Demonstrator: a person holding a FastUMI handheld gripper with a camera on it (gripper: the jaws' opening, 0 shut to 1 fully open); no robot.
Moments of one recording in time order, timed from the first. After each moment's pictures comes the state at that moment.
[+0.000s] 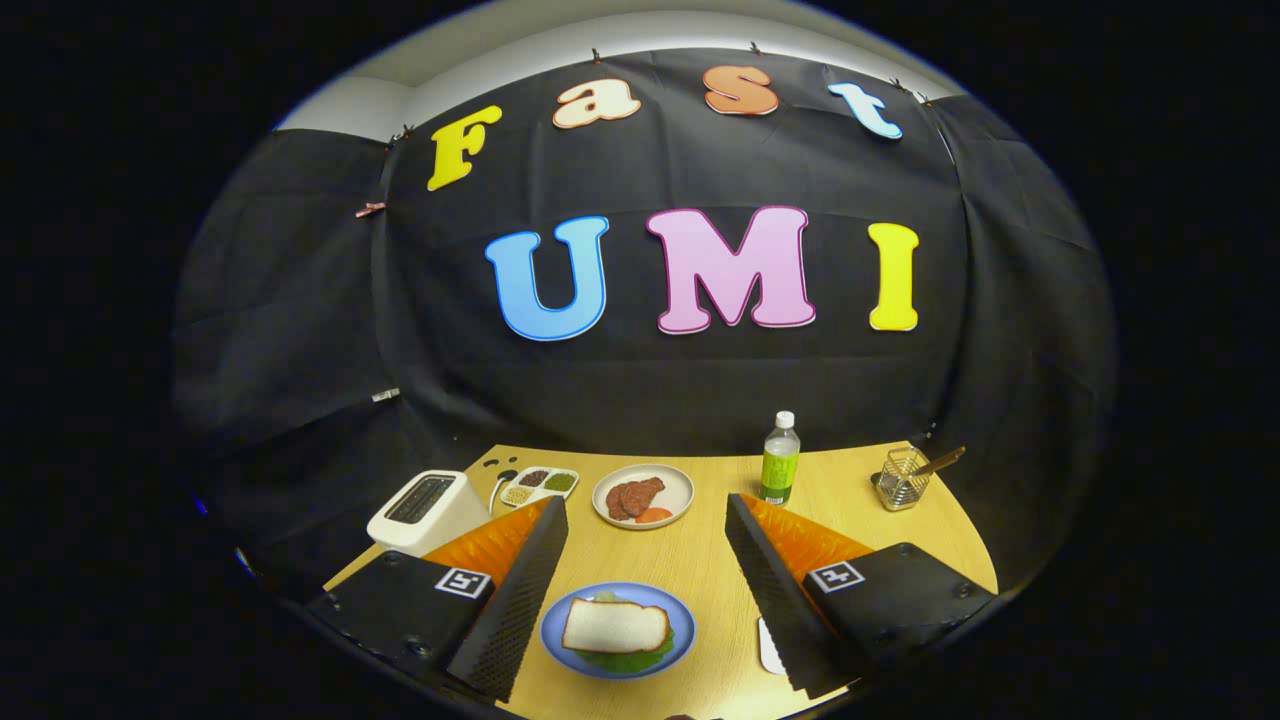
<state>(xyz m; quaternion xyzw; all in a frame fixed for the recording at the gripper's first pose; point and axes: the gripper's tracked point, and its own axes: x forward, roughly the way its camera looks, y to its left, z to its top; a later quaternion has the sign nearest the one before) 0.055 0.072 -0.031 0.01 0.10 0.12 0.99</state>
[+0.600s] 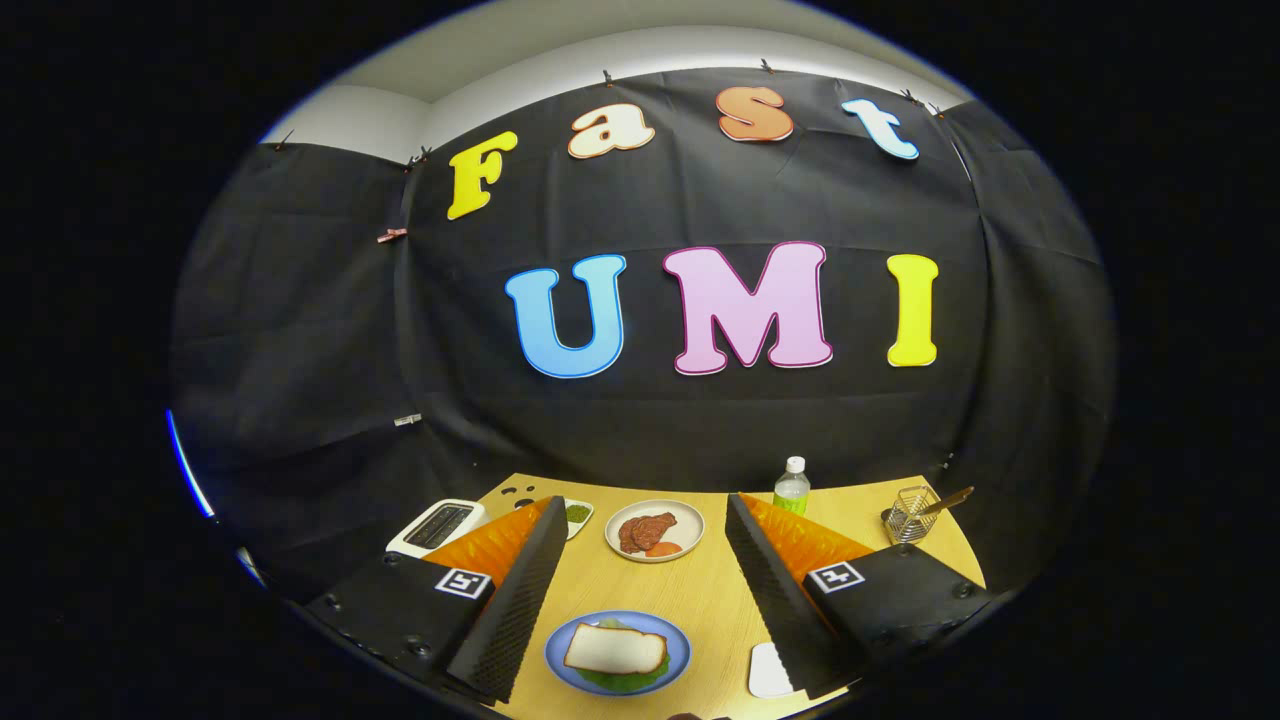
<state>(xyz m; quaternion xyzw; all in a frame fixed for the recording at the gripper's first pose) 0.067 0.064 0.011 0.02 0.07 0.15 0.99</state>
